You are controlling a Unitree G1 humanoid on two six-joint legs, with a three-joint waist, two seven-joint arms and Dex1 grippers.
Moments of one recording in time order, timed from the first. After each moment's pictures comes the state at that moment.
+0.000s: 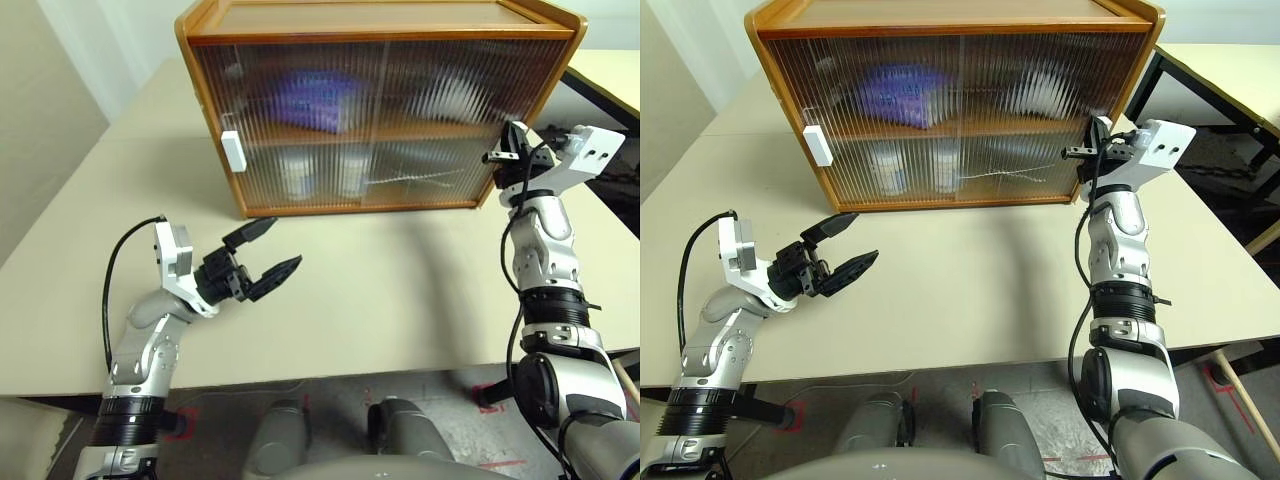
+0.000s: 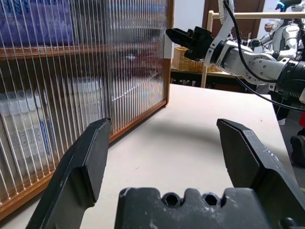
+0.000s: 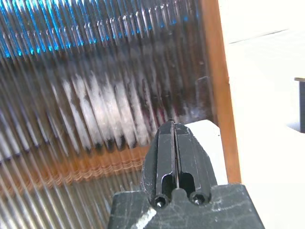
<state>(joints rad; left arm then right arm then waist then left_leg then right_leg) -0.07 0.42 0.10 -0.02 -0.58 -0.02 -1.06 -0.60 -0.27 -0.33 0.47 0.31 -0.18 0.21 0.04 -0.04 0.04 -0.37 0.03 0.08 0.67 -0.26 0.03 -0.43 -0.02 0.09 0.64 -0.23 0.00</state>
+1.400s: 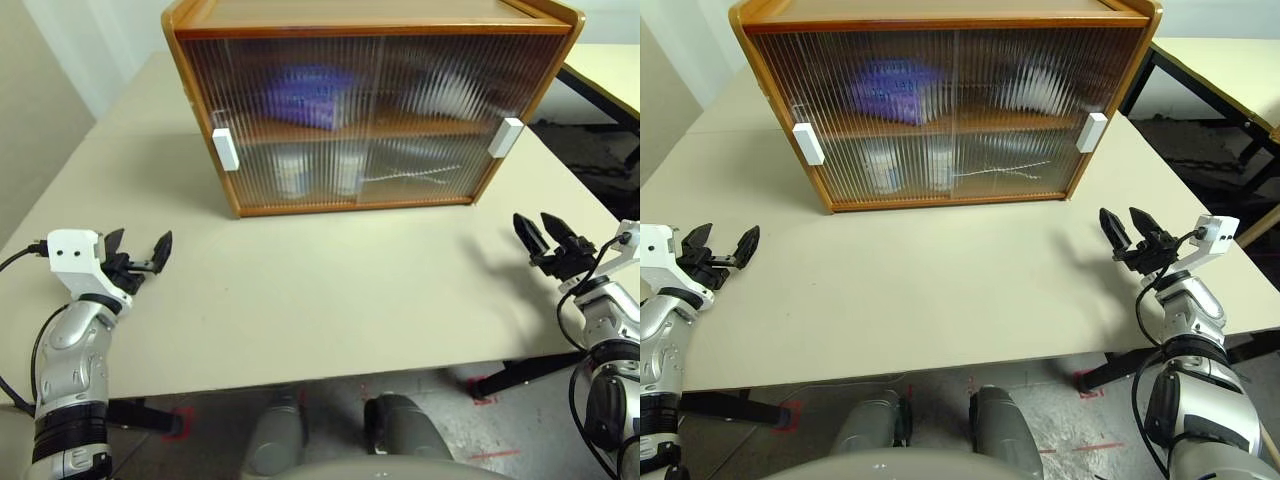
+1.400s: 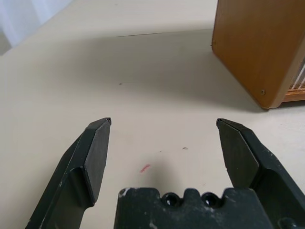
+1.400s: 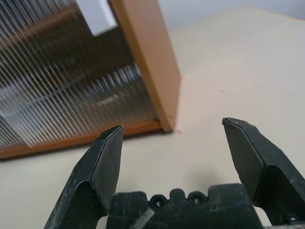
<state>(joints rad) -0.06 0.52 0.42 0.25 -0.32 0.01 -0.43 -0.48 -0.54 -0.47 1.11 0.52 -0.33 1.01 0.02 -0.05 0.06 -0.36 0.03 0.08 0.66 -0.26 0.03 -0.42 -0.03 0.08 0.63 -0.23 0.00</state>
